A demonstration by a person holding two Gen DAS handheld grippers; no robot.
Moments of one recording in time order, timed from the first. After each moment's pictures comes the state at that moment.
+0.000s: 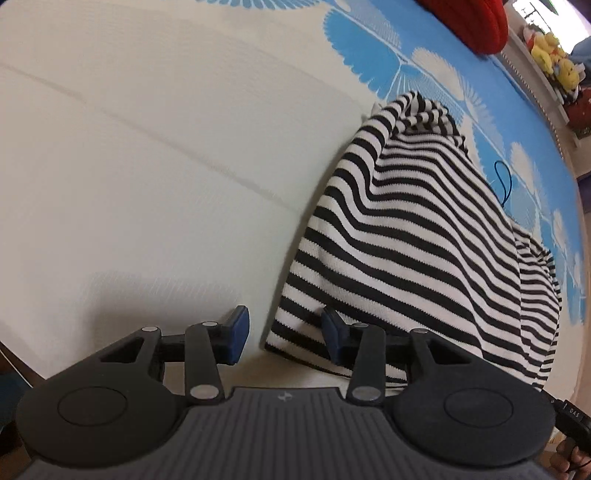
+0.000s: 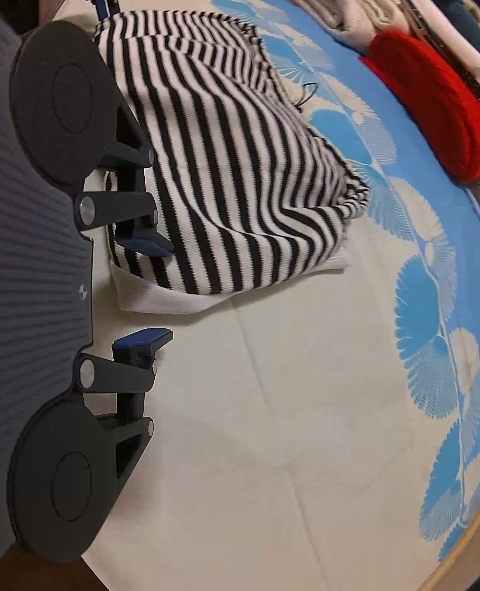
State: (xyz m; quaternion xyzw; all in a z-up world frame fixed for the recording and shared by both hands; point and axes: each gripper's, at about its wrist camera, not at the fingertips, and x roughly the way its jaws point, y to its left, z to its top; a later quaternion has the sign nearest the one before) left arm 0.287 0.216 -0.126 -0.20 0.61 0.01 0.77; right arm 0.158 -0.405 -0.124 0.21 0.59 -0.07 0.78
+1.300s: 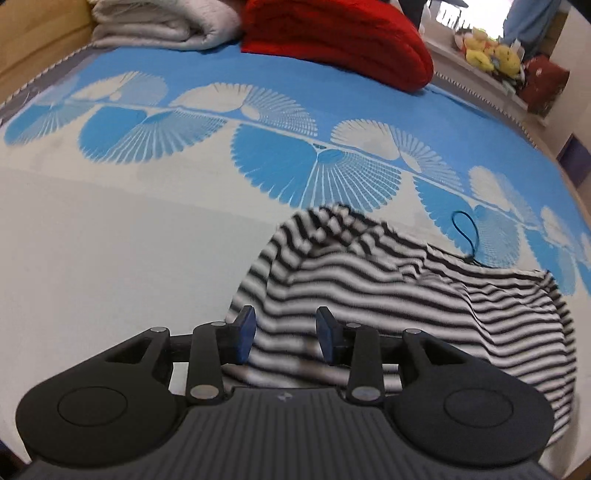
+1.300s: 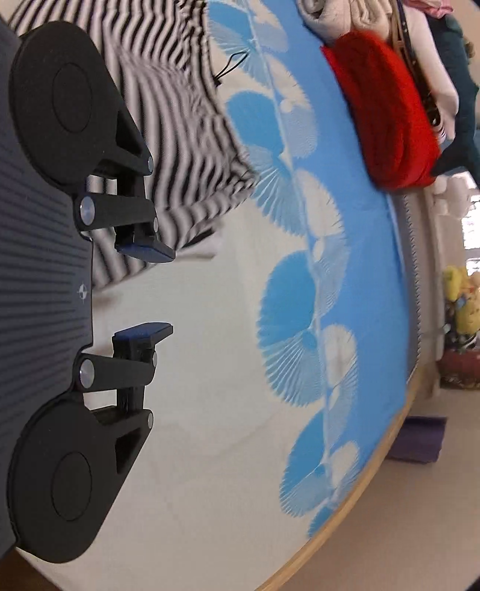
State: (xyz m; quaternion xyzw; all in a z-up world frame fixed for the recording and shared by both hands) left arm 0.341 0.127 -0.067 -0.06 0.48 0.01 0.88; right arm 0.202 -0.392 -0.082 0.08 0.45 -0.12 0.88
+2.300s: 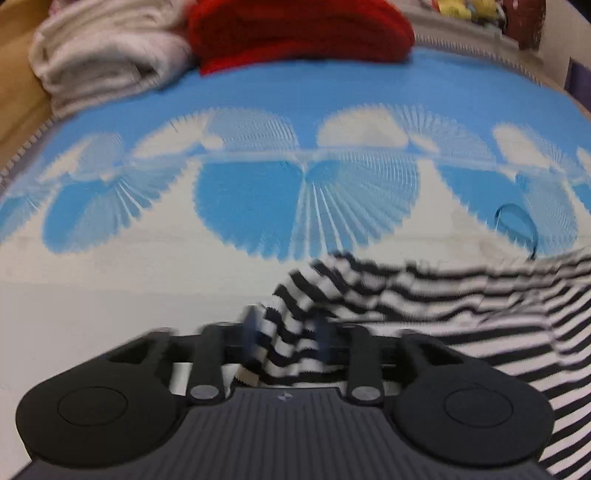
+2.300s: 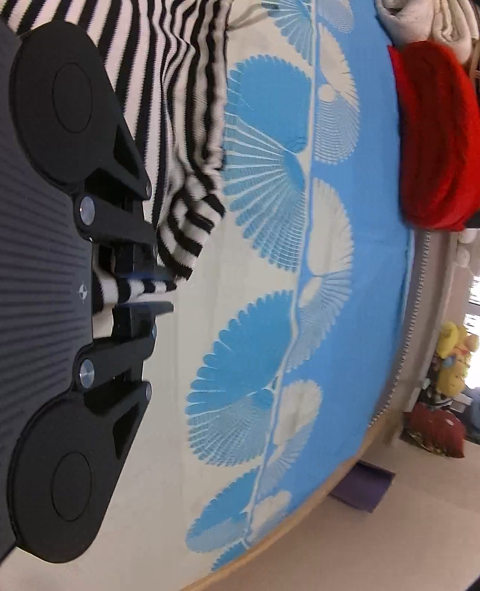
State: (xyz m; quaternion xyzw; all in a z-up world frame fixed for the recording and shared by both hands) left arm 0.426 0.091 -0.114 0.07 0.44 0.01 0.90; right arm 0.304 -0.349 -0.147 -0.06 0.45 -0.12 0.88
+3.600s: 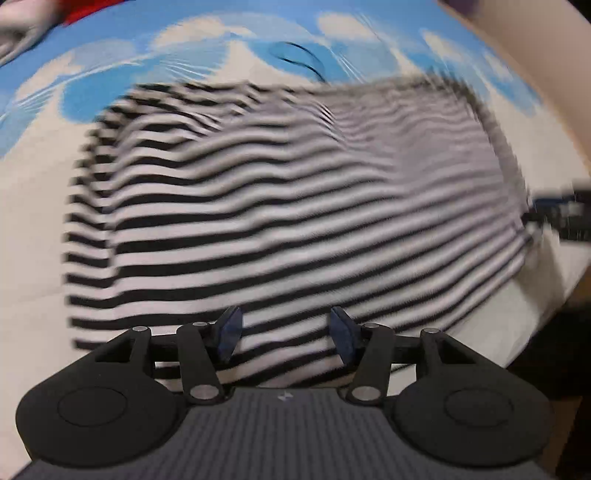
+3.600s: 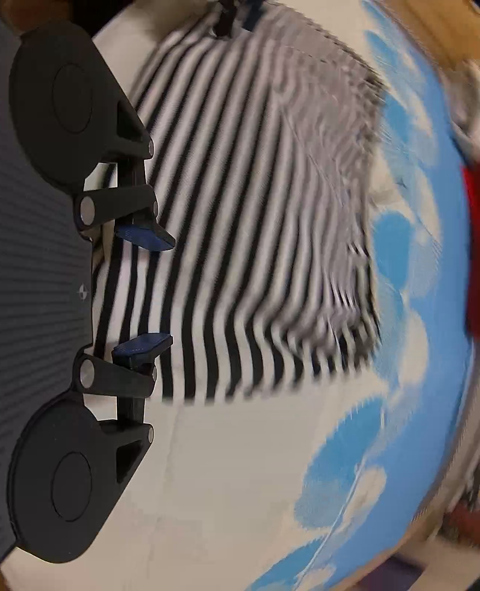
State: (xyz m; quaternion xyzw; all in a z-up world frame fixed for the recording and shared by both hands) left arm 0.282 0.054 -0.110 0.07 0.56 -0.19 0.80; right arm 0.173 -0.339 -0.114 -0.01 0.57 0.03 0.82
